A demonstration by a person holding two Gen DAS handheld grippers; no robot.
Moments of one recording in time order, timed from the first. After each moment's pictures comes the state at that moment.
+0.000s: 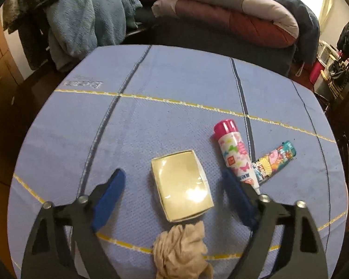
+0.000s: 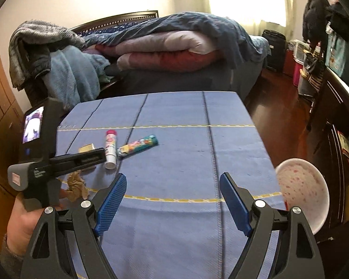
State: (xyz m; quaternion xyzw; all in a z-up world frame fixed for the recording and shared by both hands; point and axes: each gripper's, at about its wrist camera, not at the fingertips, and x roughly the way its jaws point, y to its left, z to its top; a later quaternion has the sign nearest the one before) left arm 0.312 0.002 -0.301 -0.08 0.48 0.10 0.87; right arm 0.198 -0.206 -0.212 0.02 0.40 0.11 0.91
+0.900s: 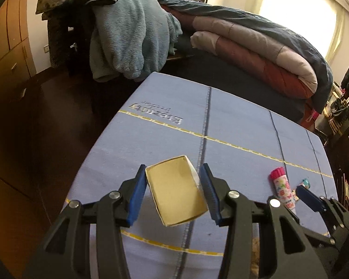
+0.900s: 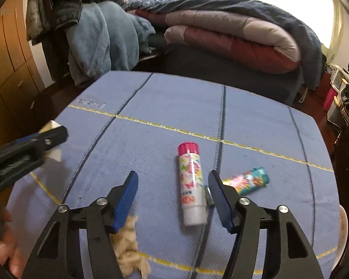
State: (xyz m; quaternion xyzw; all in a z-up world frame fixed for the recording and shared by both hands) left arm 0.278 0.118 -0.269 -0.14 0.41 0.13 0.89; right arm 0.278 -0.046 -0.261 -0.07 0.44 0.18 0.88
